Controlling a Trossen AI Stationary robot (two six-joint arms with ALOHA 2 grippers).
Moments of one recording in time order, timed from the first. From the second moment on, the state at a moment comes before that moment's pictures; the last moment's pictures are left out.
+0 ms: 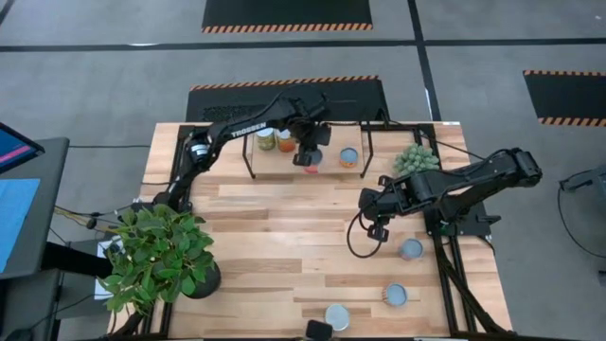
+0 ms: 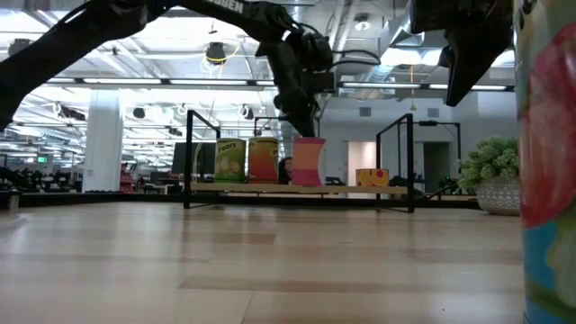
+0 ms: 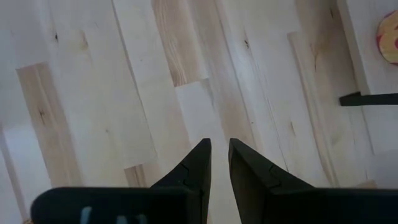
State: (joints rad) left arm 0.45 2.26 2.20 -1.11 0.10 0.68; right arm 0.21 1.30 1.07 -1.01 0.19 0.46
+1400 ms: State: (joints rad) left arm 0.44 2.19 2.35 -1.20 -0.07 0.57; right arm 0.24 1.30 1.07 -1.01 0.18 0.48
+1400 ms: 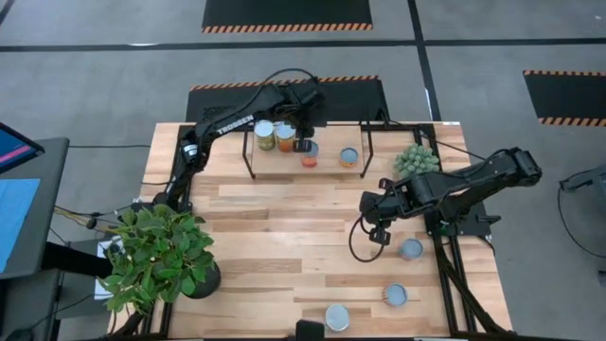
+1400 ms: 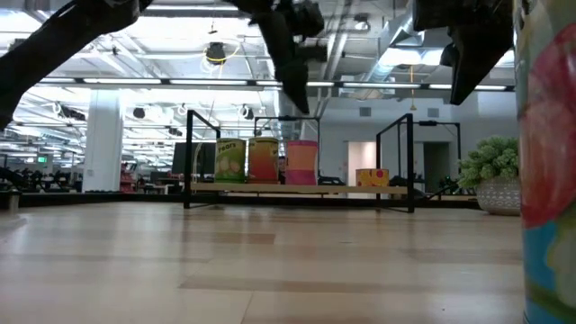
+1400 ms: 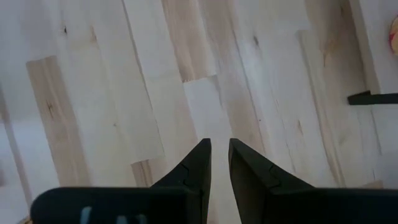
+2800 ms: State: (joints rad) left arm 0.23 1.86 1.48 -0.84 0.40 0.53; right arm 0.63 1.30 0.90 -1.27 0.07 1.21
